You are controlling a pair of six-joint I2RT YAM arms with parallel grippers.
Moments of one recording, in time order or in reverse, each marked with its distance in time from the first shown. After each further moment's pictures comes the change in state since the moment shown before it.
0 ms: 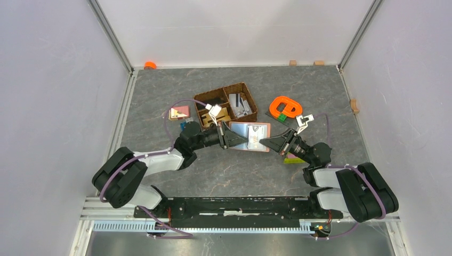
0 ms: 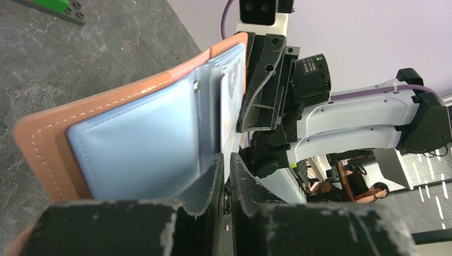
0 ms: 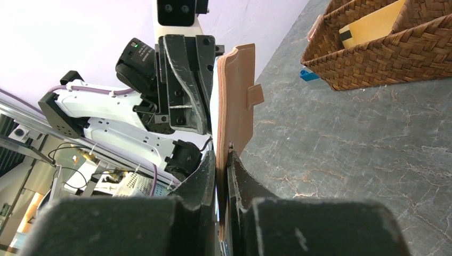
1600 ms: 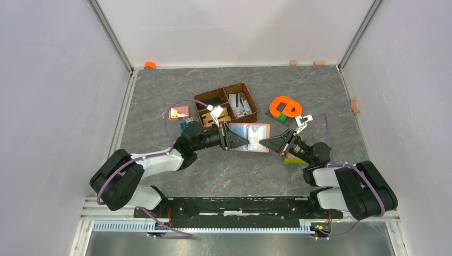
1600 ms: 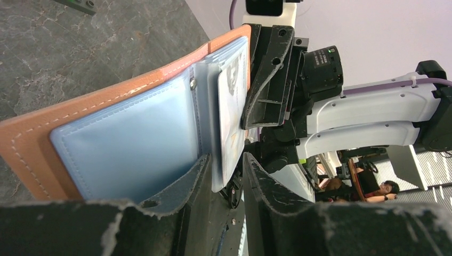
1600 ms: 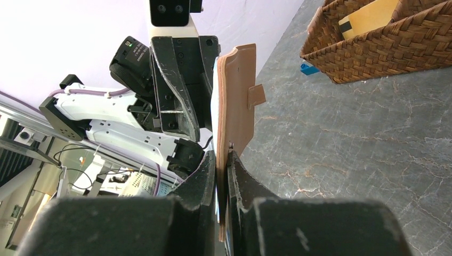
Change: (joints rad) left arm -0.022 -0.041 0.017 -0.116 -0.031 0.054; right arm 0.000 0.020 0.000 0.000 -0.007 0.019
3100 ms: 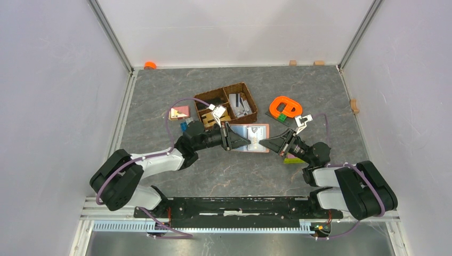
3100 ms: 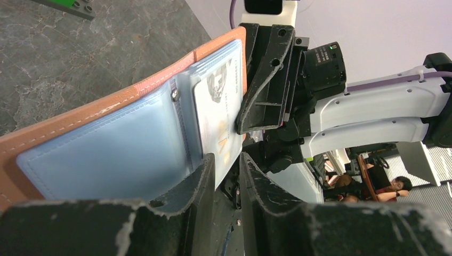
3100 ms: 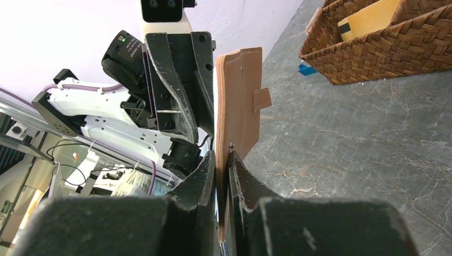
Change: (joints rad) left arm -0.023 -0.003 0.020 -0.026 -0.016 0.042; right arm 0.010 -0.001 0.000 0.001 -0.004 -0.029
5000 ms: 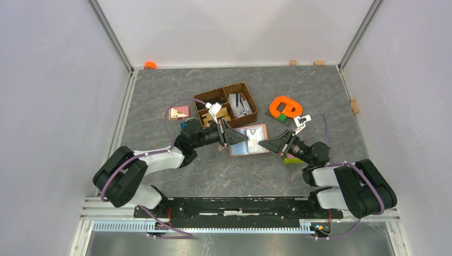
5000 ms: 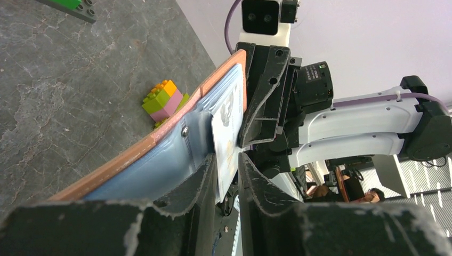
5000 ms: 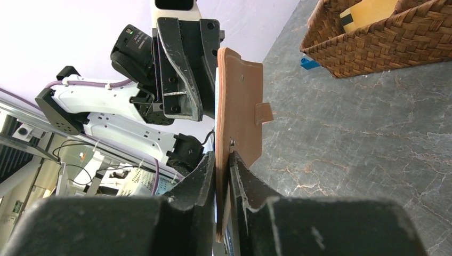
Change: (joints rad) left arm 0.057 0.043 -0.010 0.087 0.043 -0.107; right arm 0.008 0.017 0.000 0.000 -0.003 0.018
